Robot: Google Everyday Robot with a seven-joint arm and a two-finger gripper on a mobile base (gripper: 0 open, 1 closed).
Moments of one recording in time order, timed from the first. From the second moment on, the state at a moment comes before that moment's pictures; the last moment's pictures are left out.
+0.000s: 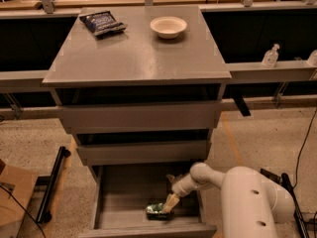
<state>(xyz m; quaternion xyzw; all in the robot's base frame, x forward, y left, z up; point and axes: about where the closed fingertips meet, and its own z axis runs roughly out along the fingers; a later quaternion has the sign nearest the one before) 0.598 -0.039 0.176 -0.60 0.72 0.26 0.24</state>
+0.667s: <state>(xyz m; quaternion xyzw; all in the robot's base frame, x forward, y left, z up) 0.585 0.004 0.121 -0.58 0.72 0.30 0.24</state>
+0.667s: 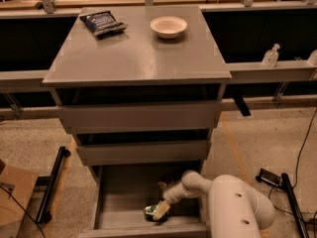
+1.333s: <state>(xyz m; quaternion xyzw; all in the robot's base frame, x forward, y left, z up) 0.579 0.008 0.122 -0.58 0.72 0.30 0.24</state>
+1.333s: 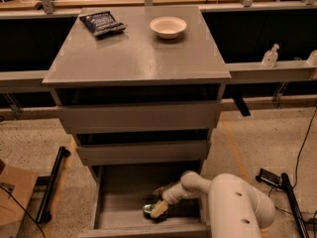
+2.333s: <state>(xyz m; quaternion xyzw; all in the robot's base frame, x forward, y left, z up) 0.565 -0.007 0.166 -0.58 0.71 0.31 0.23</state>
